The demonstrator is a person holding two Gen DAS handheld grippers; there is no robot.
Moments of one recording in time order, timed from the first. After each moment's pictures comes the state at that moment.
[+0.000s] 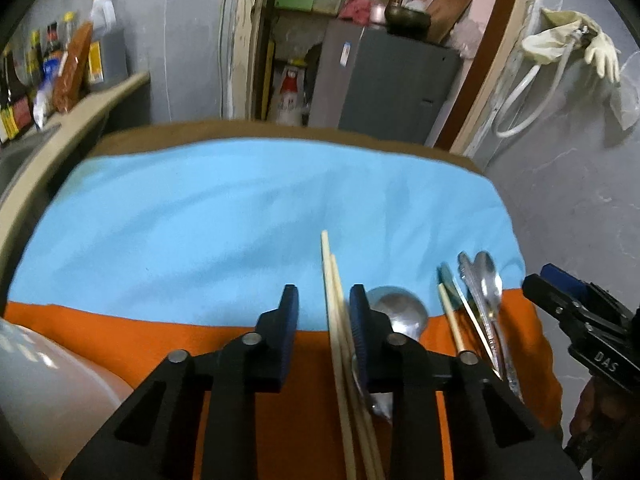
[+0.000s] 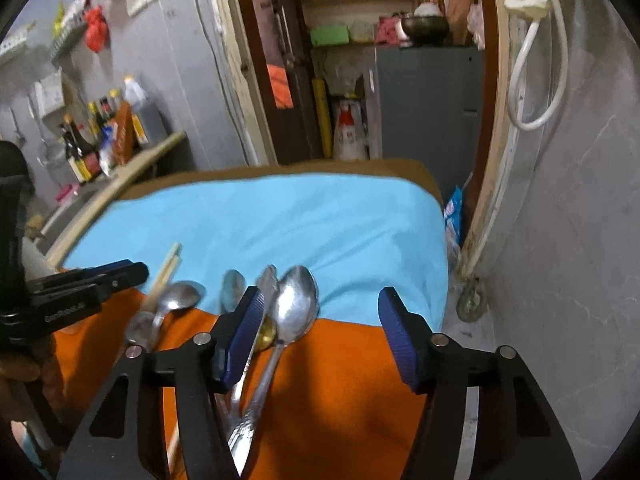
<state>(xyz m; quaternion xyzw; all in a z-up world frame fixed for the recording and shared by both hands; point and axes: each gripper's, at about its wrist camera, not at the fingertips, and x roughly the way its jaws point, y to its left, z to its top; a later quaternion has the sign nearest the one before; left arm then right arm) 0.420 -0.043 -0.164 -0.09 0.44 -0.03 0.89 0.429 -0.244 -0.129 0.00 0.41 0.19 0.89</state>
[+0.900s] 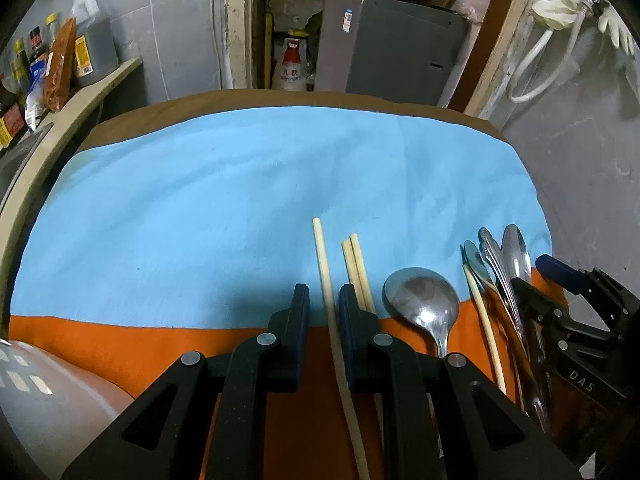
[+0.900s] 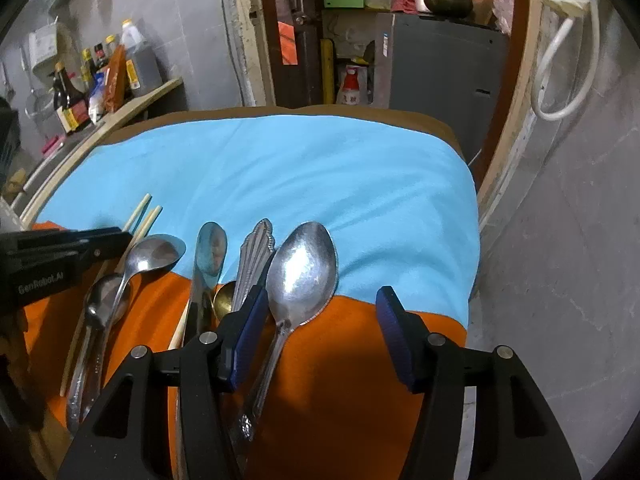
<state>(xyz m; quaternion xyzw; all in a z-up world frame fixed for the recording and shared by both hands) 0.433 -0.048 -0.173 -0.05 0.48 -0.02 0.87 0.440 -0.218 -0.158 -0.07 0.45 0.19 0.87</state>
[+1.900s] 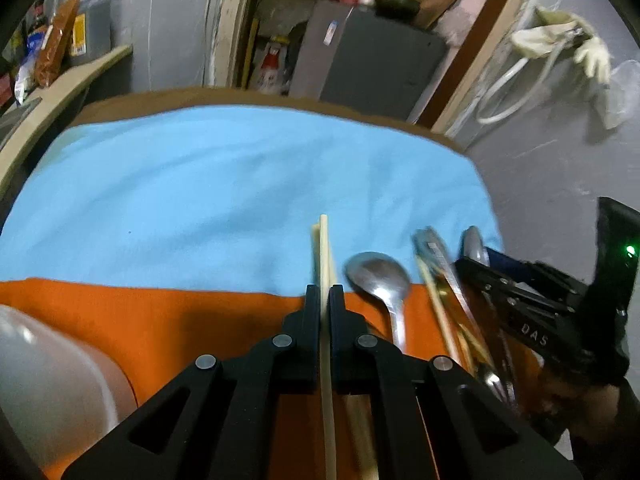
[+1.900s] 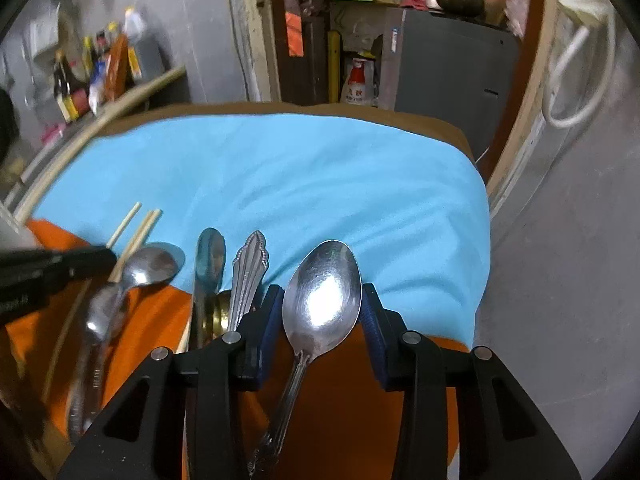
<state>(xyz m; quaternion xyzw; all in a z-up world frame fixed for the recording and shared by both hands) 0.404 -0.035 -0.163 -0.12 0.45 -0.08 0.88 0.448 -0.219 -0.154 -0.05 0.45 0.20 0.87</state>
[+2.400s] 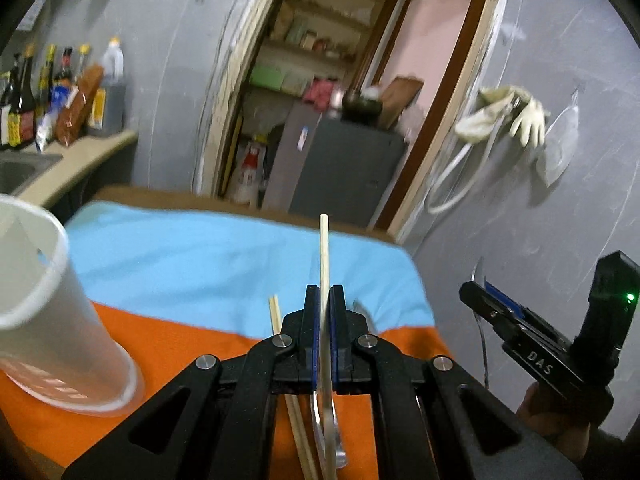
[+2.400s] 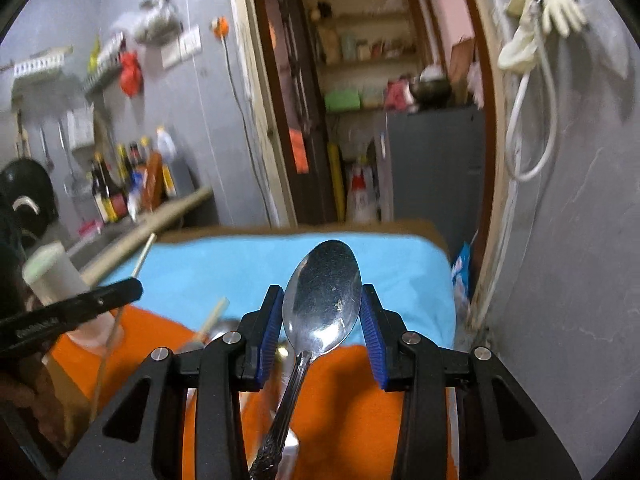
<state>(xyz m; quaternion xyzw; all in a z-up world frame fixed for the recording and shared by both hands) 0.338 -0.038 -0.094 -0.15 0.26 -0.10 0.95 0.368 -0.242 -0.082 0.04 0.25 0.20 0.95</state>
